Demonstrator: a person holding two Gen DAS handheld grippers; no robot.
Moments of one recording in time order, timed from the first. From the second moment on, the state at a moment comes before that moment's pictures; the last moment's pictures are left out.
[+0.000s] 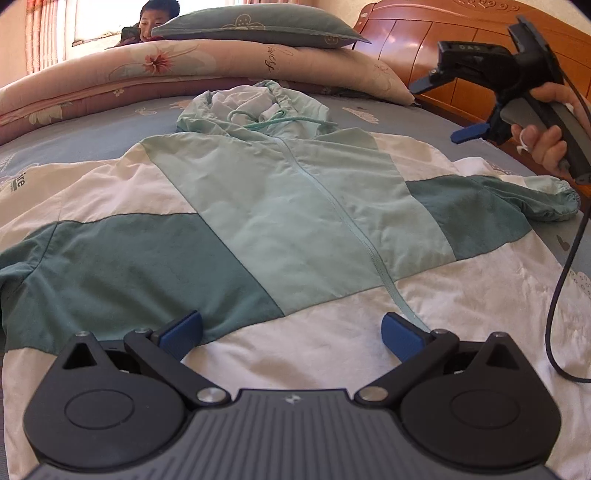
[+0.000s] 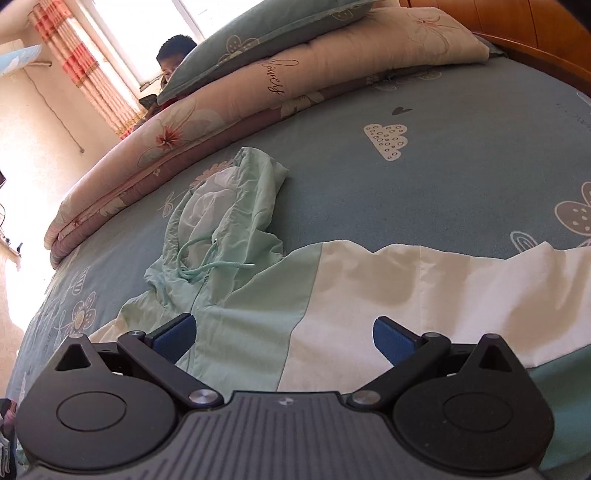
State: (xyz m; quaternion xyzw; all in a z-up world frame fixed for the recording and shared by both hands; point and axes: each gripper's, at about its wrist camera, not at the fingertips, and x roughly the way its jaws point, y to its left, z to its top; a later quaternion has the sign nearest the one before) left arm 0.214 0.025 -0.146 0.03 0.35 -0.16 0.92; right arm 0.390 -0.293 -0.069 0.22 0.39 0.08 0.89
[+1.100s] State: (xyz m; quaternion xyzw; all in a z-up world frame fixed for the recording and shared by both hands) left arm 0.211 0.023 -0.151 0.04 0.33 -0.16 0.93; right arm 0.425 -0.324 -0.125 0.17 0.46 0.01 0.87
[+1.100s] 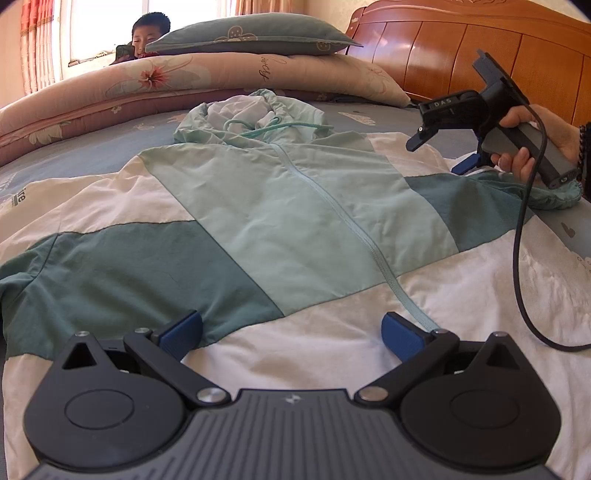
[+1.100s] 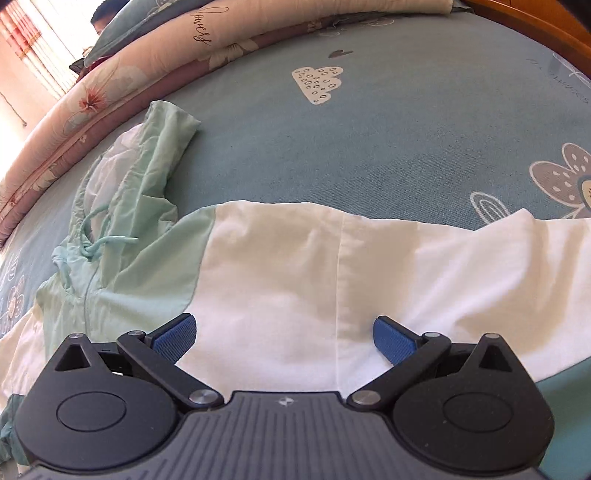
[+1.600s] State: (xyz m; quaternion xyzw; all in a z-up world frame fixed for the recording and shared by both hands) left arm 0.210 0.023 -0.151 0.04 0.33 -0.16 0.93; right arm 0.380 -0.331 -0.076 0.16 0.45 0.05 0.88
